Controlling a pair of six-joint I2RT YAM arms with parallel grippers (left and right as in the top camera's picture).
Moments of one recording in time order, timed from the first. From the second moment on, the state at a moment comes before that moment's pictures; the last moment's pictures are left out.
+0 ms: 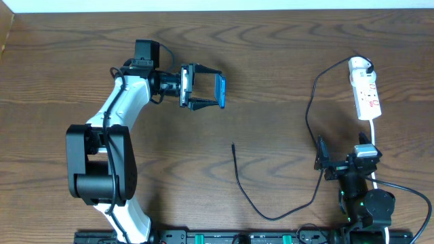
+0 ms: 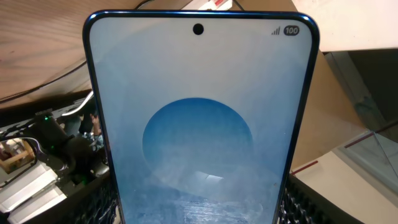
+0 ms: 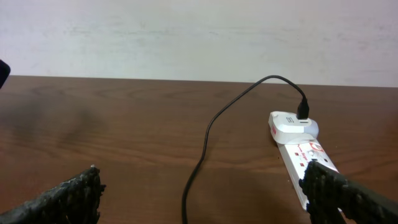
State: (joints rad) left arm -0.06 1.91 1.32 -0.57 1.39 -1.35; right arm -0.01 0.01 0.01 -0.06 -0.11 0.01
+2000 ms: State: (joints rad) left arm -0.06 1.91 1.32 -0.35 1.10 -1.31; right arm -0.01 0.01 0.01 -0.06 -0.11 0.01
